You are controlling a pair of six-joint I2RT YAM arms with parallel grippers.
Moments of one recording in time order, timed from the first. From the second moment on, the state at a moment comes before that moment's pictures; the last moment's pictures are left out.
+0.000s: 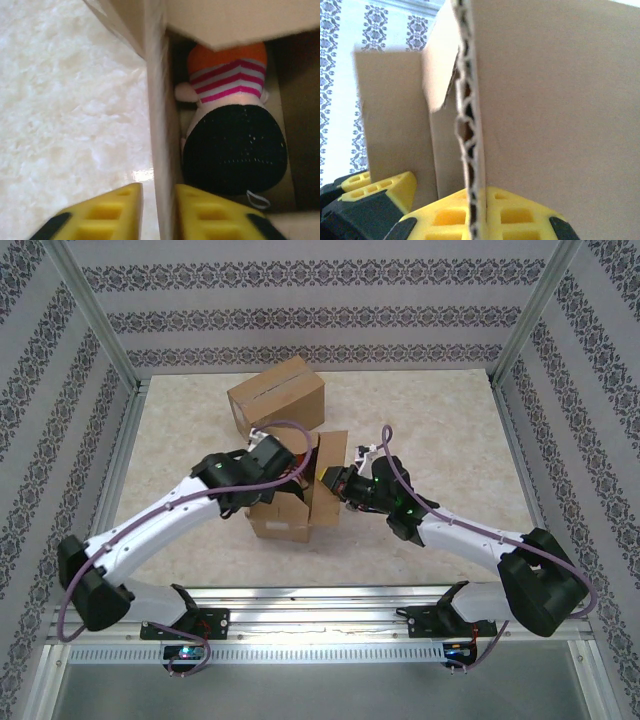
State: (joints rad) left arm -0.76 1.33 1.29 -1.05 -0.51 -0.40; right arm 0.64 1.31 0.62 0.40 -0.35 1.26
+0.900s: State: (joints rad) left arm -0.69 1.34 1.60 -0.91 -0.18 -0.05; right arm 0.52 1.43 0.76 0.36 -0.76 1.26
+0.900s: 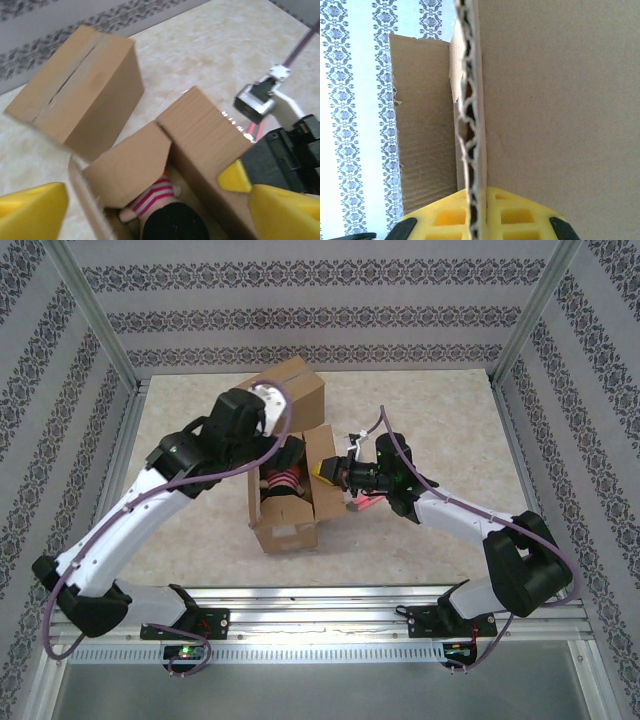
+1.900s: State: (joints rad) left arm -0.70 1.58 1.44 -0.81 -0.33 0.30; right arm 0.51 1.44 0.76 0.36 -0.78 1.26
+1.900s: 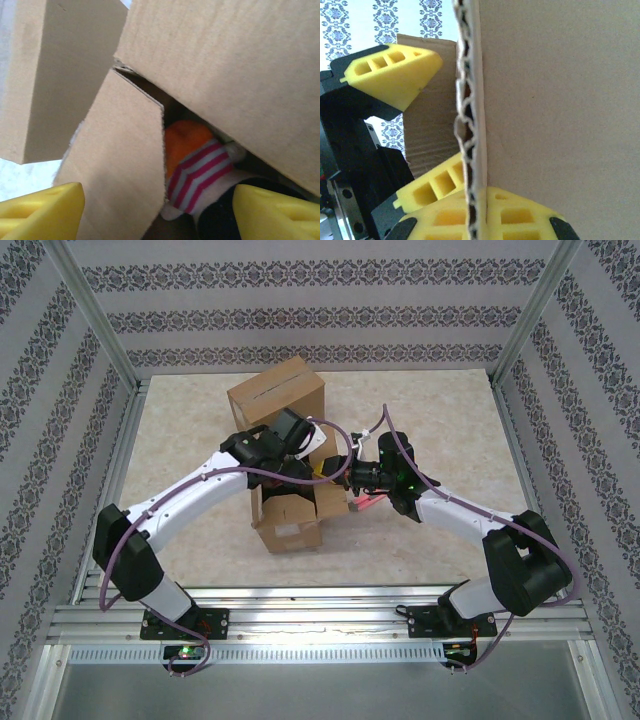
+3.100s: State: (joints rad) left arm -0.70 1.63 1.46 -0.81 -0.61 0.48; right arm 0.48 1.45 0.77 0.33 -0.87 1.17
